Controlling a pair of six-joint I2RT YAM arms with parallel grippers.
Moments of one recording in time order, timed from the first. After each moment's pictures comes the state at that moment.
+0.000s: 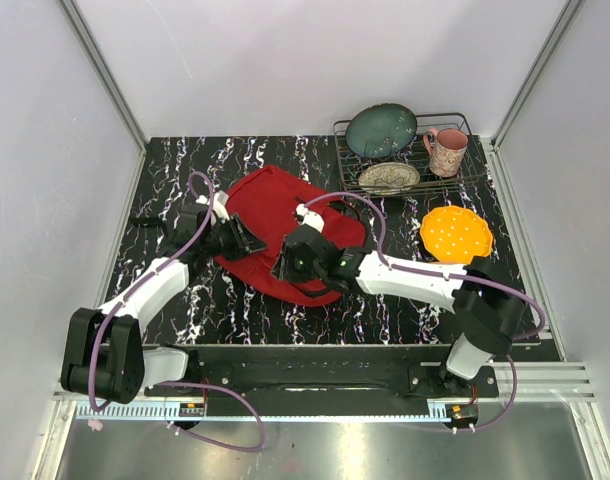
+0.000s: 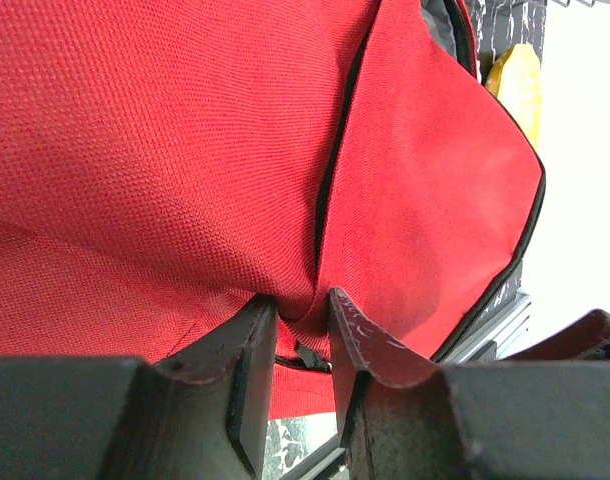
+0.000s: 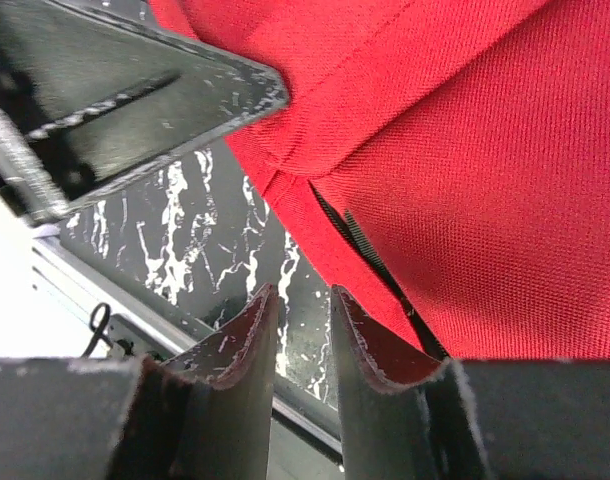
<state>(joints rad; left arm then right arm) -0.20 1.25 0.67 -0.08 0.48 -0.68 1.03 1.65 1.13 -0.13 0.13 0.93</state>
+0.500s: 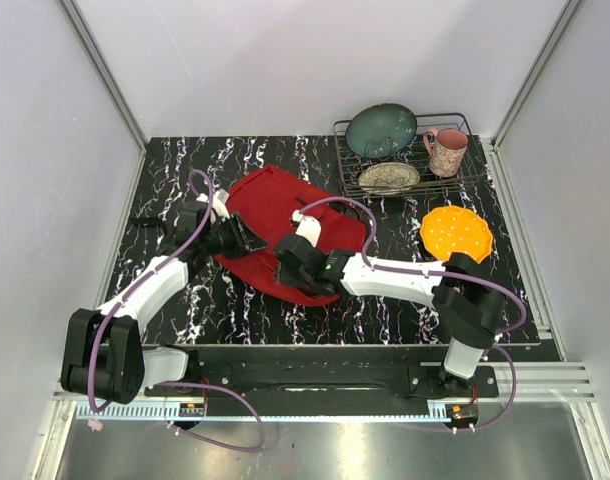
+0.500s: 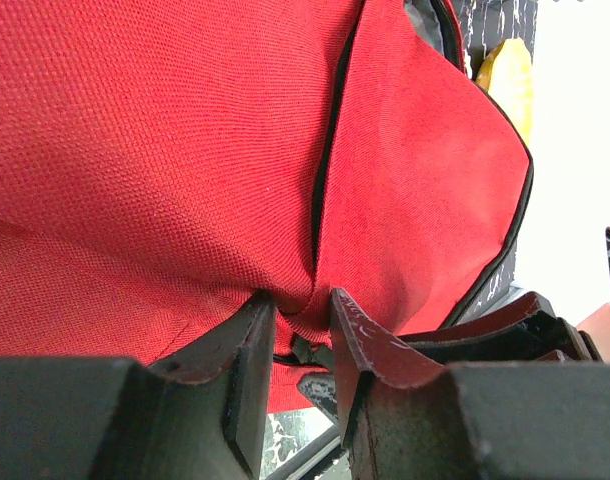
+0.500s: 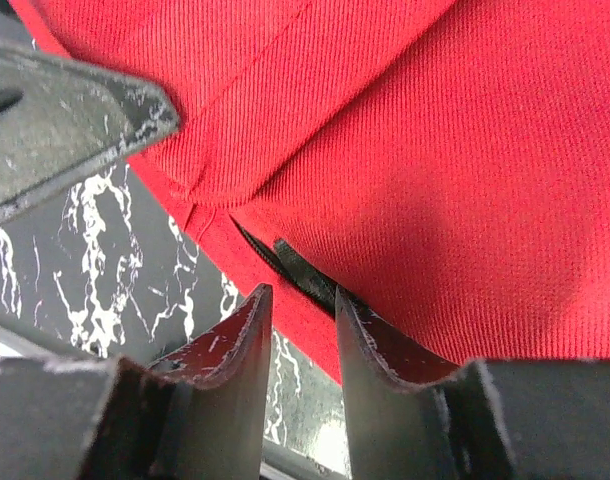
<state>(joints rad) -0.20 1.25 0.69 -0.11 0.50 -0.68 1.08 1.75 1.19 -0.22 0.30 0.96</state>
